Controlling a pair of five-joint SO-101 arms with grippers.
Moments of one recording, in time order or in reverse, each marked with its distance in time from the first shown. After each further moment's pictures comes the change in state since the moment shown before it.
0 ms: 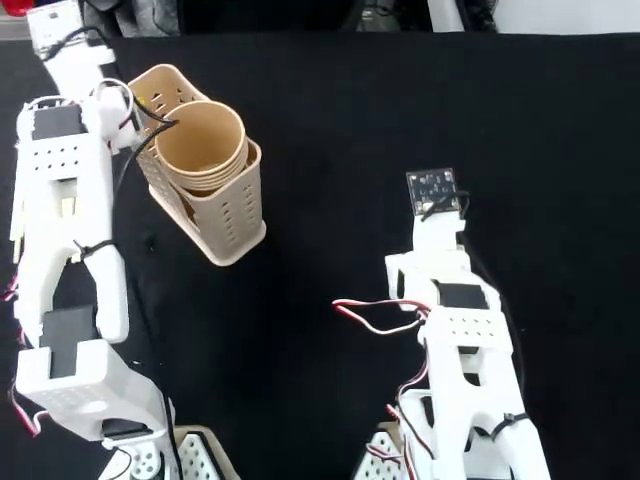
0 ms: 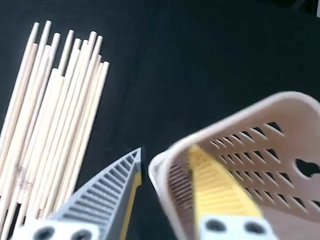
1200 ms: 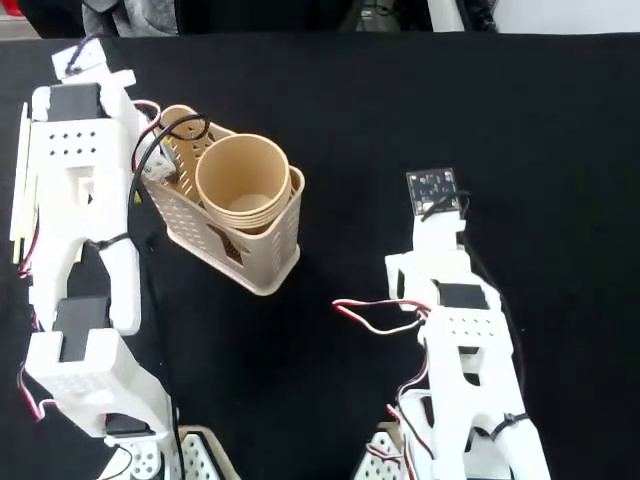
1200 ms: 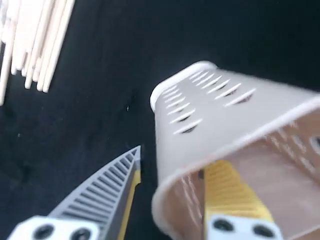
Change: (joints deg) left arm 5.1 3.0 -13.9 38.9 14.2; right arm 0.0 0.0 0.0 0.0 0.0
